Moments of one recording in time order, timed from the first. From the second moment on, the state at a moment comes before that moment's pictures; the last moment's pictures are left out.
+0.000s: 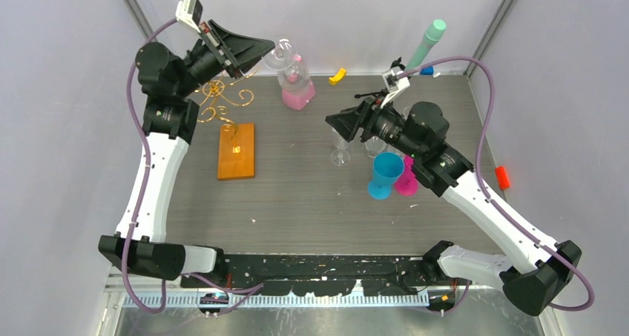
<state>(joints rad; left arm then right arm) -0.14 1.33 1.63 0.12 0.81 -1.38 0.62 1.09 1.10 -0.02 -0.23 0.50</state>
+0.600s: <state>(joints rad) -0.33 1.28 1.35 0.19 0.74 -1.47 0.62 1.14 1.10 0.35 -0.48 0.36</state>
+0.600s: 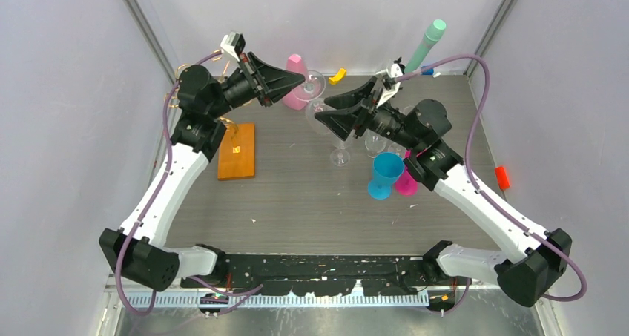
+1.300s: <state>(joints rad) -0.37 1.28 1.34 0.18 0.73 -1.51 0.62 1.26 1.21 0.31 -0.54 0.27</state>
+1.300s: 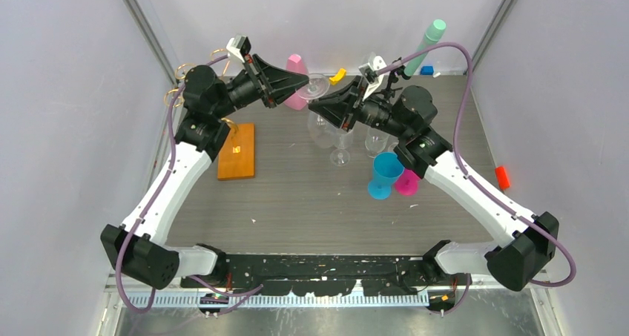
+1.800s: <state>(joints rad) -0.36 1.28 1.32 0.19 0.67 -1.46 0.63 1.28 1.19 0.39 -0.47 0.35</state>
